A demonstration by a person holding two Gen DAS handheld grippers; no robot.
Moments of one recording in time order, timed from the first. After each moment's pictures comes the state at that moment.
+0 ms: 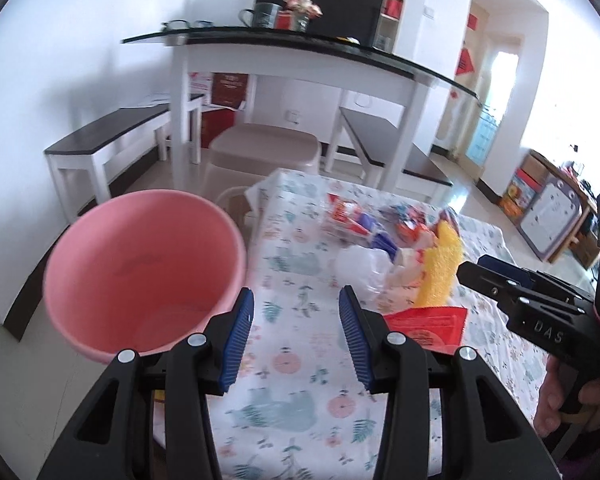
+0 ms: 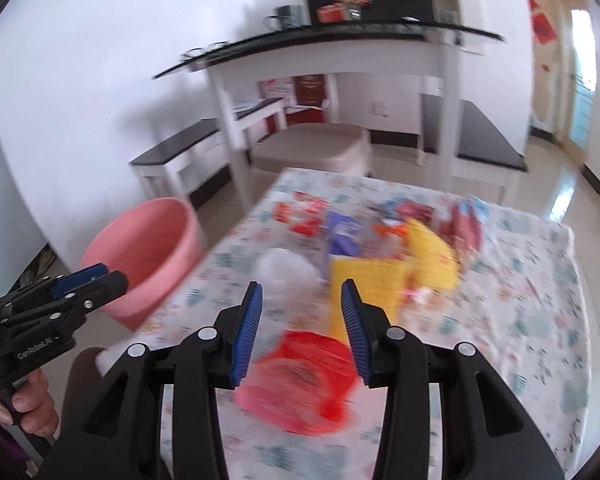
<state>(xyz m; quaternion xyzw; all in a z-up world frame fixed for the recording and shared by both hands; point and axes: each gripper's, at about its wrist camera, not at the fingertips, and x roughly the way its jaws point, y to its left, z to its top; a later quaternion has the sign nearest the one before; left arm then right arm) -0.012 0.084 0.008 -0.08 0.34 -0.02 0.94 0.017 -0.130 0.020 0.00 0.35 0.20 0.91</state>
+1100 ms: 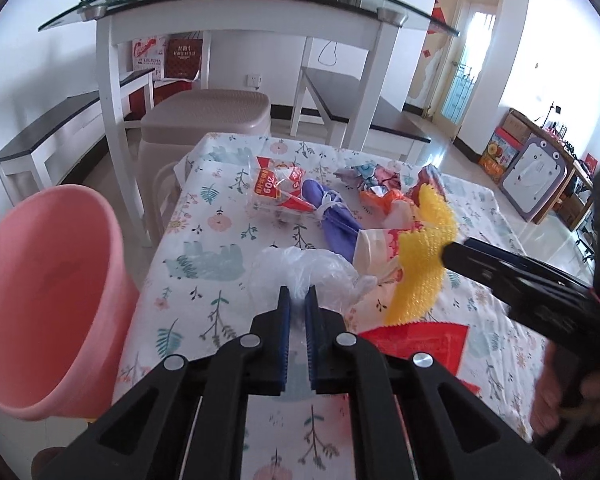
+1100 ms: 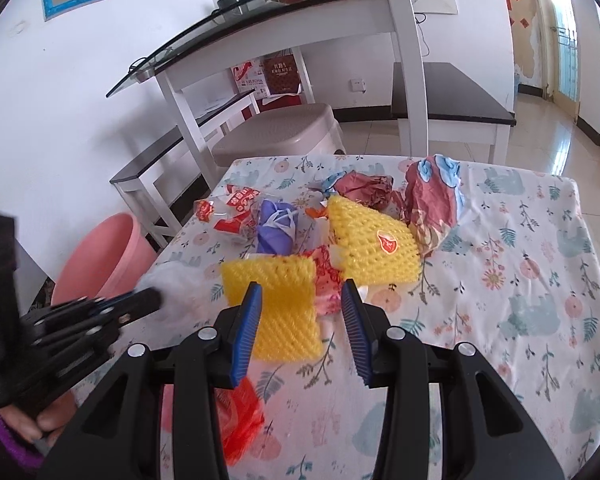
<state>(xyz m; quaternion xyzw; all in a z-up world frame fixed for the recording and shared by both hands) 0.063 0.029 -0.038 -0.06 0.39 -0.08 0.92 0.077 -0.179 -0.023 0.06 0.39 0.19 0.90</state>
